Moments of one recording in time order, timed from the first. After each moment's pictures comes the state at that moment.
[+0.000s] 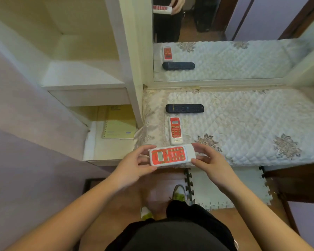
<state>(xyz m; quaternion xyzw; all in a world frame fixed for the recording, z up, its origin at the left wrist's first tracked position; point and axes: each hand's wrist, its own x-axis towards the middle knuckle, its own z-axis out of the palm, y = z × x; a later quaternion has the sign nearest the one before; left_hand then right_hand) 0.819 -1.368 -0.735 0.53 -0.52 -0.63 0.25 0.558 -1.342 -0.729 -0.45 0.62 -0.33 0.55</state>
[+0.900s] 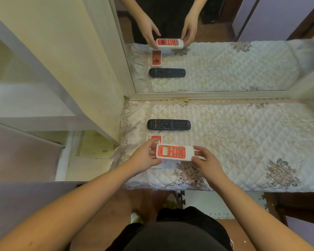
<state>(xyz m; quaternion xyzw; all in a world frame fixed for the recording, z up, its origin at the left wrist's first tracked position) 0.692 -1.500 -0.792 0.57 -0.55 -0.59 0.15 0.462 -1.456 -0.792 -0.36 0.71 -0.29 0.54</state>
